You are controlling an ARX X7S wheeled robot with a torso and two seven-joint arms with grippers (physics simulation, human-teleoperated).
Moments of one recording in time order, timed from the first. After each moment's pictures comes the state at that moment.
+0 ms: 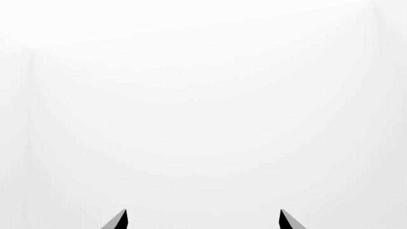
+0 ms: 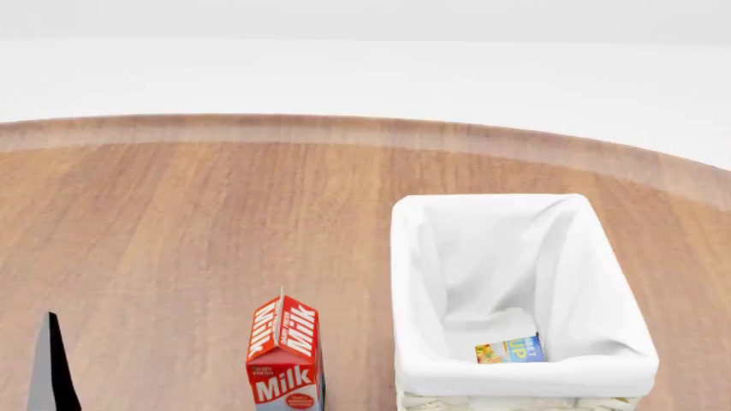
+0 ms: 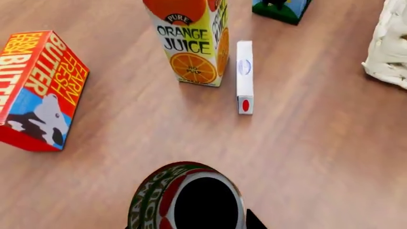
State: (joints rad) left arm 0.12 -0.52 0.32 0.79 -0.07 -0.04 -0.54; right arm 0.32 0.85 -1.31 -0.47 1.05 0.29 0.56
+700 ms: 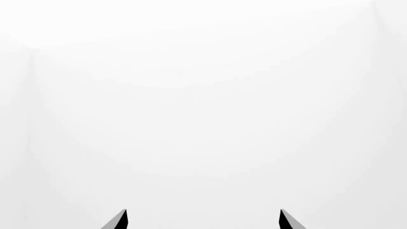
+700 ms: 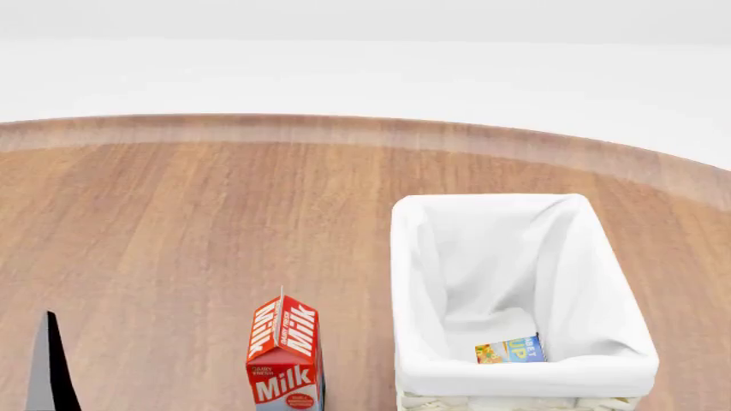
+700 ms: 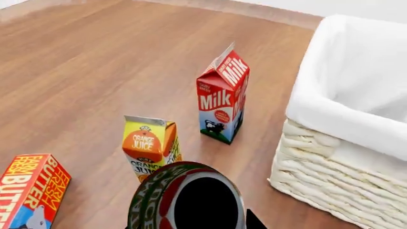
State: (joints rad) left arm 0.12 -0.53 0.32 0.79 -0.07 -0.03 -0.55; right arm 0.49 1.09 -1.15 -0.84 1.17 0.28 0.72
